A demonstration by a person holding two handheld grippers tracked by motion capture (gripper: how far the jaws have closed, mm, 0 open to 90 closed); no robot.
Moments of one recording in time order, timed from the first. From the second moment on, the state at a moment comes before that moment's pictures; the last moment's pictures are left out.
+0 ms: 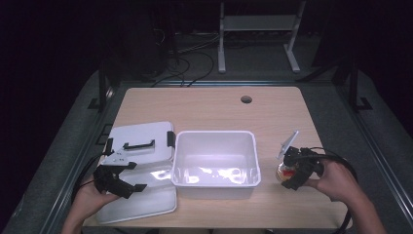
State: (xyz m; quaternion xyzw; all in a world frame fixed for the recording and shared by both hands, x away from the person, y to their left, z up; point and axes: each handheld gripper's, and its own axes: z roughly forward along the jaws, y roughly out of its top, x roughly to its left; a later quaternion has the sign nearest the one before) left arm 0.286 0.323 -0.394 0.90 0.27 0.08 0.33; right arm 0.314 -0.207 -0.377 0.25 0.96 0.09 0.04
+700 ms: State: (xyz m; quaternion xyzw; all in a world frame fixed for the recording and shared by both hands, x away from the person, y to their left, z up) left arm 0.287 0.328 -0.399 0.90 0.27 0.07 0.33; right arm 0.326 -0.187 -0.314 0.20 0.98 0.07 0.06
